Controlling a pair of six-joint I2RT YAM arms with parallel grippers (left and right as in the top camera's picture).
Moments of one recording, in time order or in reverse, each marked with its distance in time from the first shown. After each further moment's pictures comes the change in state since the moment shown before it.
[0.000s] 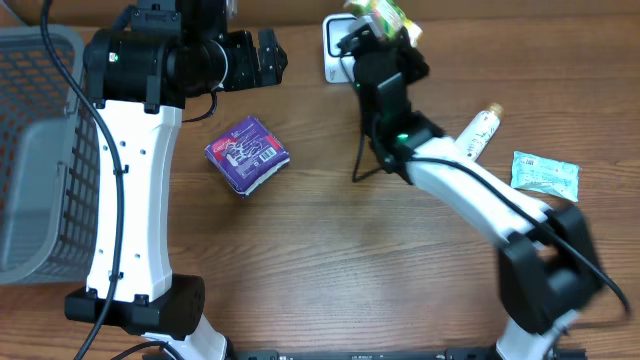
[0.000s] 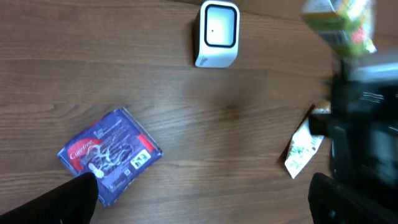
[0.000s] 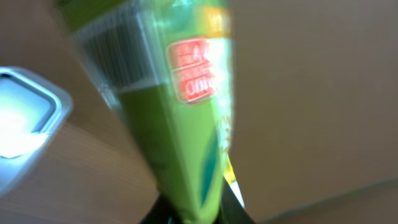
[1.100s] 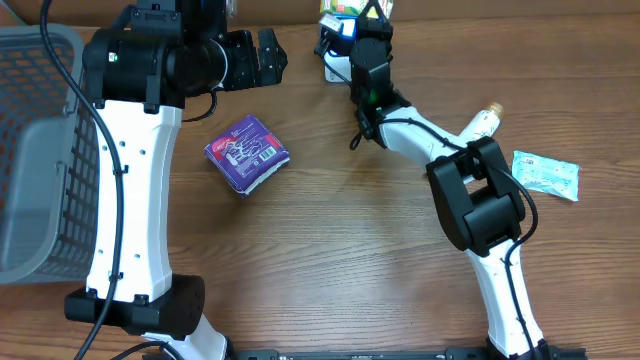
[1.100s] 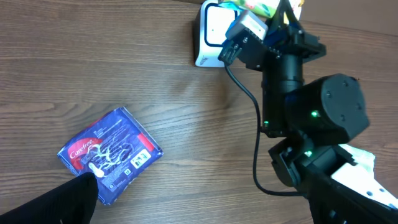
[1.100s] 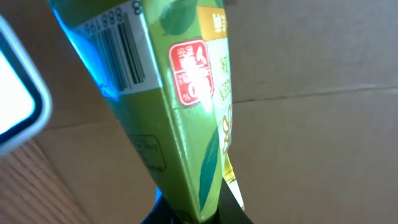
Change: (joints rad) left arm 0.000 0.000 0.000 -0.002 0.000 0.000; right arm -0.098 0.491 0.353 0.312 -0.238 -0.648
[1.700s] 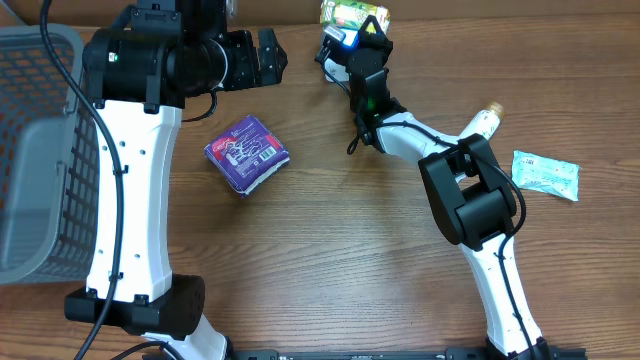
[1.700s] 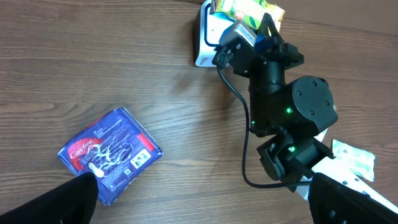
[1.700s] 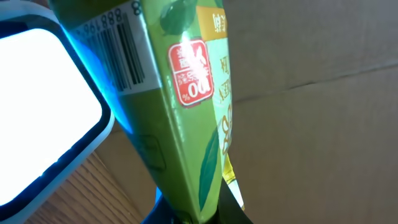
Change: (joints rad) left arm 0.000 0.000 0.000 0.000 0.000 0.000; right arm -0.003 0.065 0.000 -0.007 -0.006 0.182
